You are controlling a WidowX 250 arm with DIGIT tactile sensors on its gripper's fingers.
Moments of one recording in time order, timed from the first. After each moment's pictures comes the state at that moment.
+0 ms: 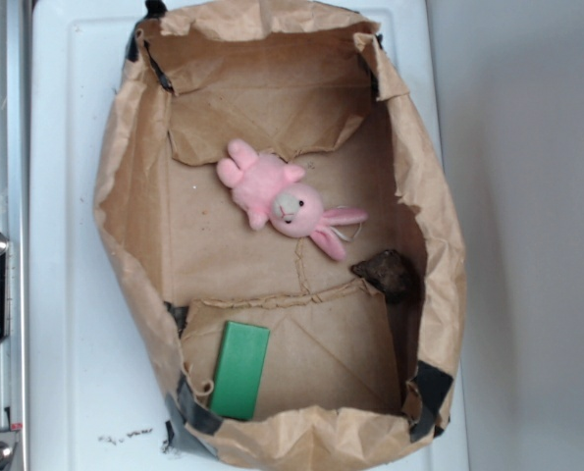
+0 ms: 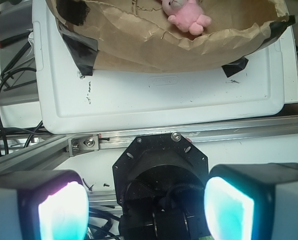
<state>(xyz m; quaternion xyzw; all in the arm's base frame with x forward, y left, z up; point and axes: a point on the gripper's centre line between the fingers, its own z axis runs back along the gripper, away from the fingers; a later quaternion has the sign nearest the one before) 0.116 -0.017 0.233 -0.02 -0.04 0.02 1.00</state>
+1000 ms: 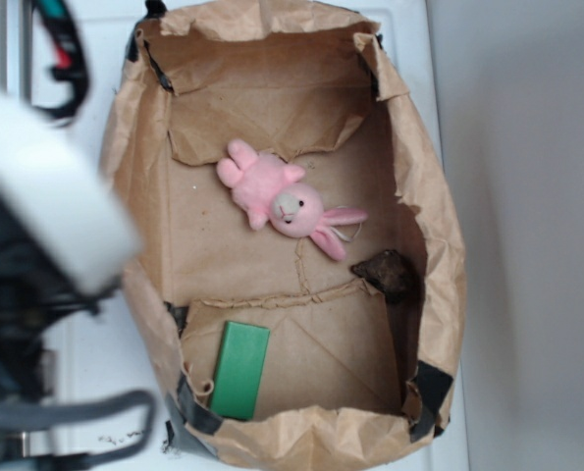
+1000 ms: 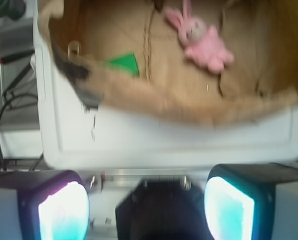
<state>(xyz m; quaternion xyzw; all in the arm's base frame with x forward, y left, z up) 0.195 -0.005 0.200 -0.03 -0.05 0.02 1.00</state>
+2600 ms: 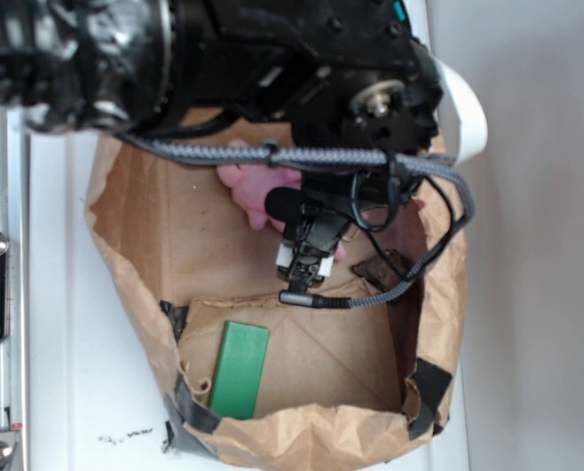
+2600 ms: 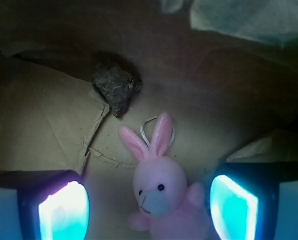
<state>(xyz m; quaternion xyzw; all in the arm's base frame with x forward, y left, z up) 0.310 0.056 0.100 -0.02 -0.12 -0.12 0.99</state>
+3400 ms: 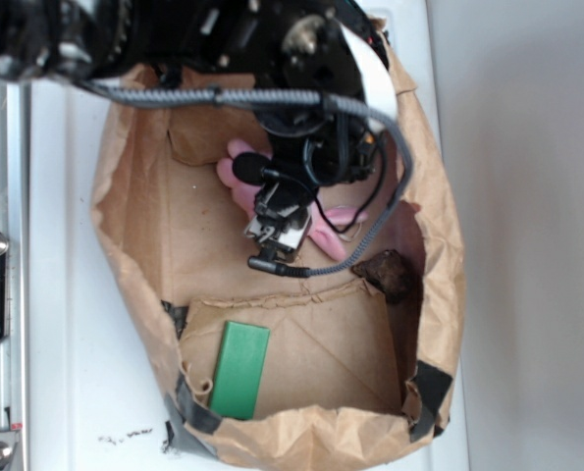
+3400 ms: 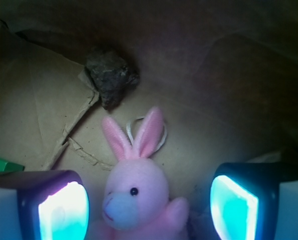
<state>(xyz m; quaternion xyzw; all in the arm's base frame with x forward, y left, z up) 0.305 0.069 0.080 -0.04 -0.19 -0.22 0.96</state>
